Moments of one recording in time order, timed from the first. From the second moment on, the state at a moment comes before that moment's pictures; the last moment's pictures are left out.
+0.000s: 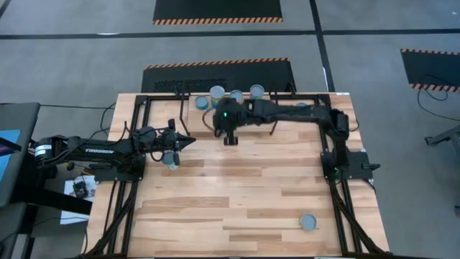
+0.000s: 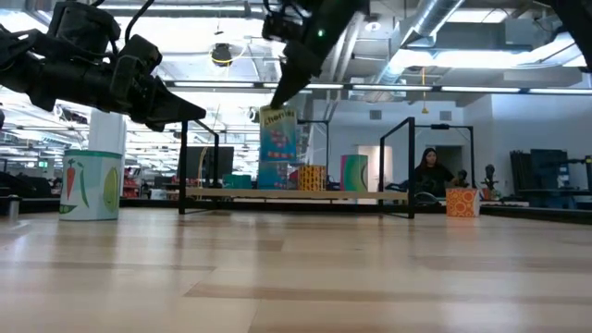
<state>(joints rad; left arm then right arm) 0.28 0.87 0.10 0.64 0.06 0.03 -0.20 1.97 1.81 -0.69 0.14 -0.37</state>
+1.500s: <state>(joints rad) 0.28 0.87 0.10 0.65 0.03 0.03 -0.32 2.11 1.81 -0.50 0.03 -0.42</state>
